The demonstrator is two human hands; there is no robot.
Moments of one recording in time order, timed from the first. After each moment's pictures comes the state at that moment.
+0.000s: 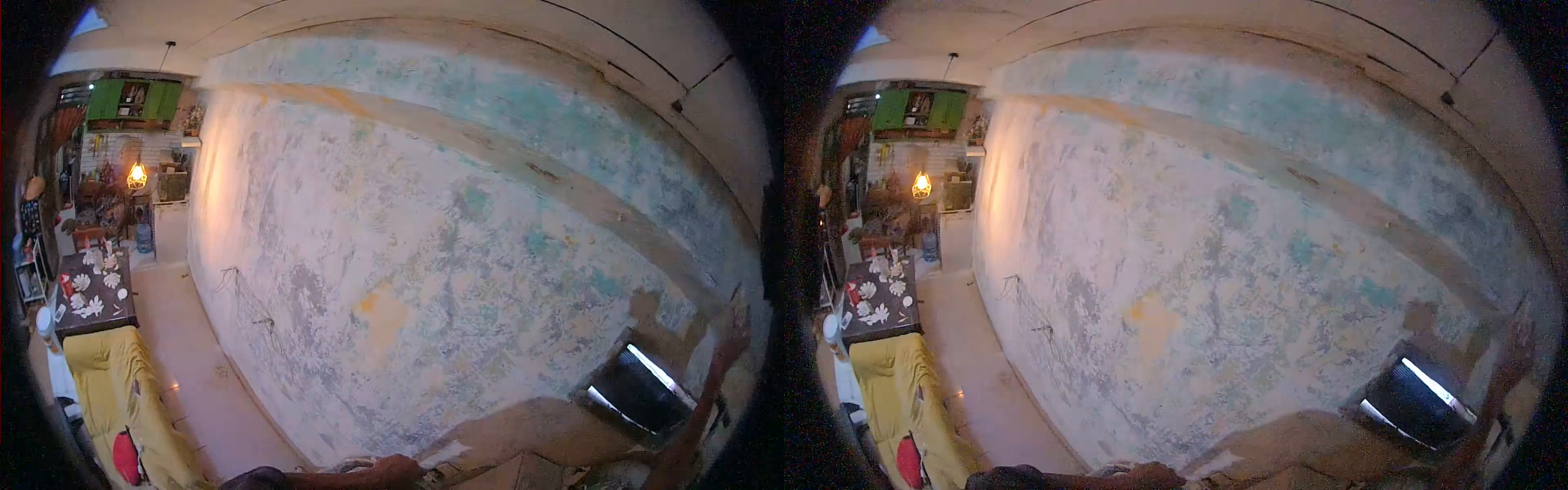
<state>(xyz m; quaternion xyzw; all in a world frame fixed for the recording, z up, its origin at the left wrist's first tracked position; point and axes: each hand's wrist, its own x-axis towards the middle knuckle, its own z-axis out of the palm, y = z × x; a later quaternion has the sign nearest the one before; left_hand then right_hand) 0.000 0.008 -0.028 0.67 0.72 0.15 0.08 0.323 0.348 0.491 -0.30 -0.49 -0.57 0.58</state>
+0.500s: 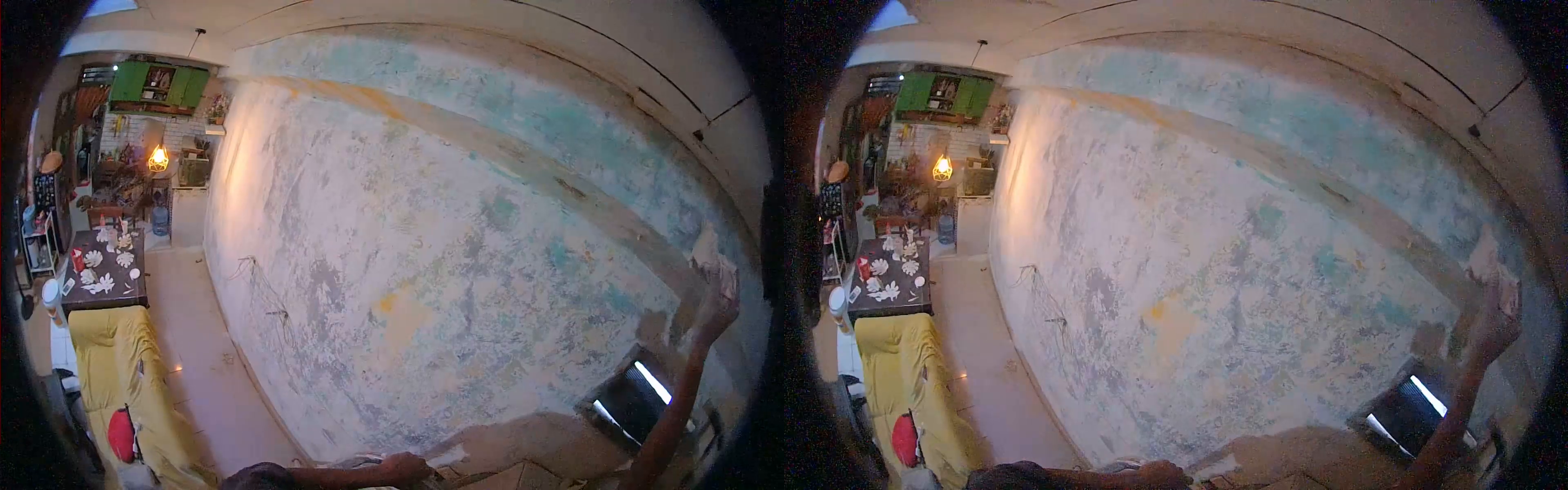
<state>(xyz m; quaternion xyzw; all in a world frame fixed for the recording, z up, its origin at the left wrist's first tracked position) 0.000 0.000 -0.029 0.66 0.73 0.16 0.08 0.150 0.208 0.481 -0.15 -0.60 -0.23 0.75</state>
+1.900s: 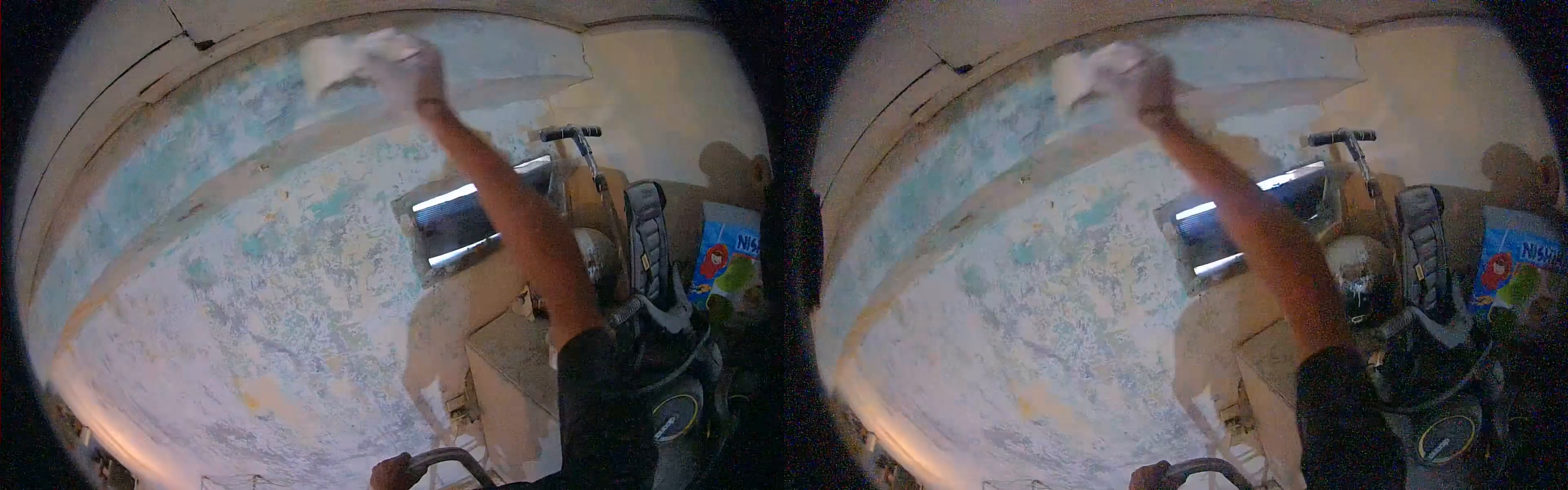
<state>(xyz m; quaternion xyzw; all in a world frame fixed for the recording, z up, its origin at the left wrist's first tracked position) 0.008 -0.011 0.003 0.72 0.64 0.27 0.01 0.211 0.218 0.516 0.07 -0.62 -0.15 0.77</state>
